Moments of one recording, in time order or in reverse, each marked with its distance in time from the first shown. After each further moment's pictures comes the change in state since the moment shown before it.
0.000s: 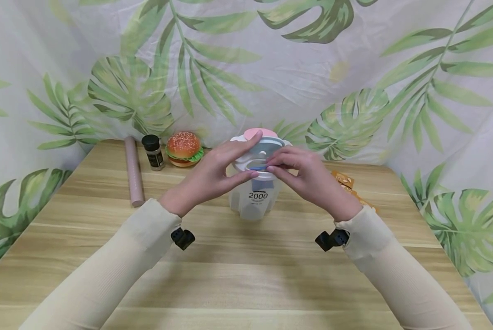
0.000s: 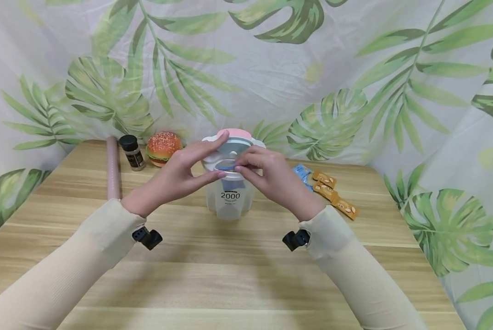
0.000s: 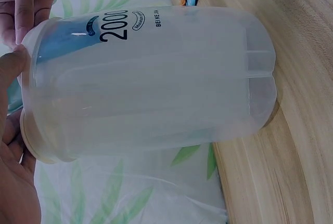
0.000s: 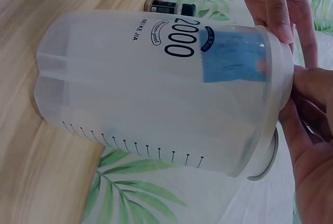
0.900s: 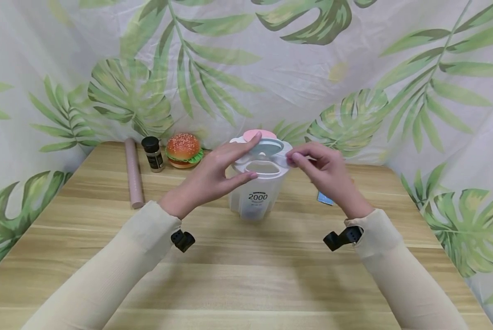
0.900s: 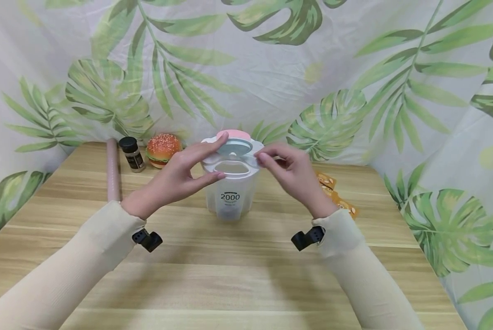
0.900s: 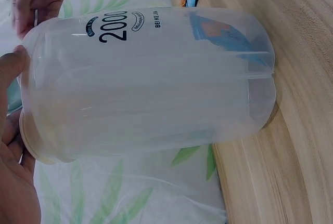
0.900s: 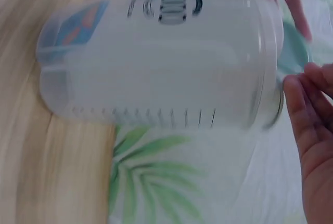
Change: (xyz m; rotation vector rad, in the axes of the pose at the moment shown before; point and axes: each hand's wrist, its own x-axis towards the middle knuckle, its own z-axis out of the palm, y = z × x) left_hand 0.000 0.003 0.000 0.007 0.004 -0.001; right_hand -0.020 0.027 -0.013 0.377 0.209 0.166
